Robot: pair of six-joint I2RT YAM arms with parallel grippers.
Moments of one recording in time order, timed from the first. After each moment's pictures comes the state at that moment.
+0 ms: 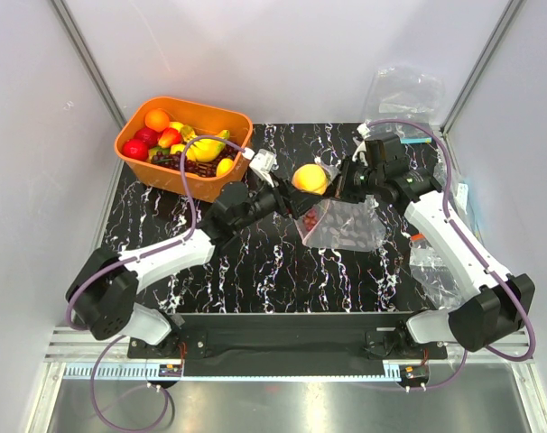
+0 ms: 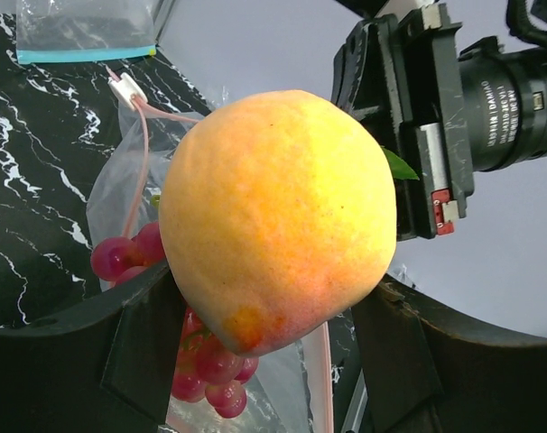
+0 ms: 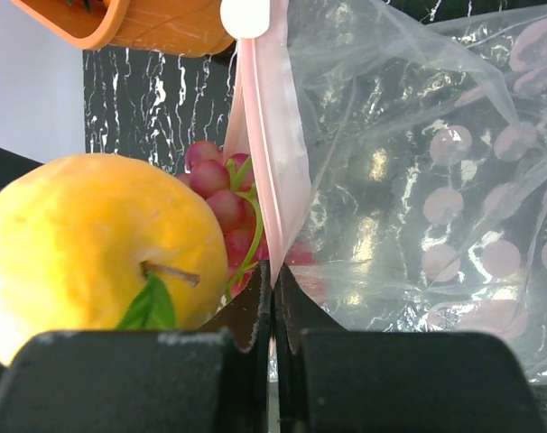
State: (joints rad) left arm -0.77 1.43 0.87 0.62 0.24 -0.63; right arm 0.39 1.36 1.34 -0.68 -0.32 0.60
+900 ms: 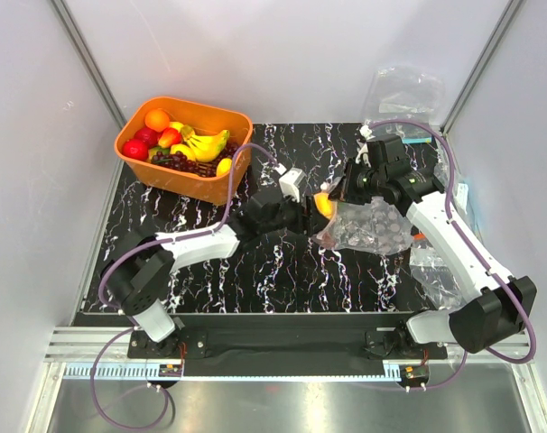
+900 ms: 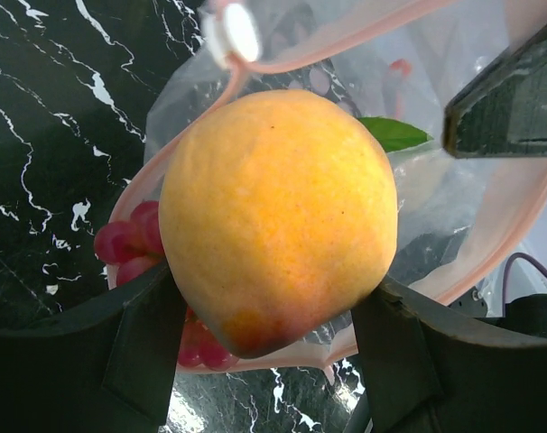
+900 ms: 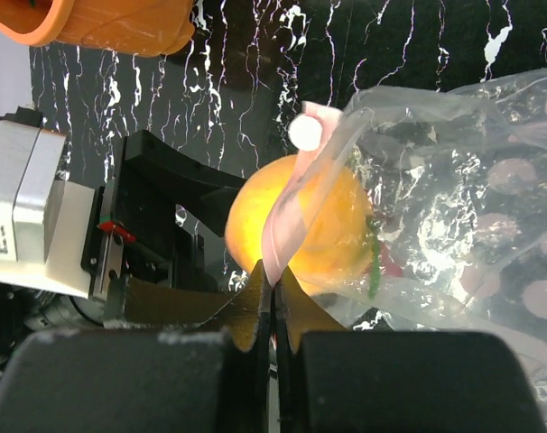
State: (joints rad) left arm -0.82 1.65 0.95 0.39 0.22 -0.56; right arm 0.38 1.35 1.34 -0.73 -0.25 0.52
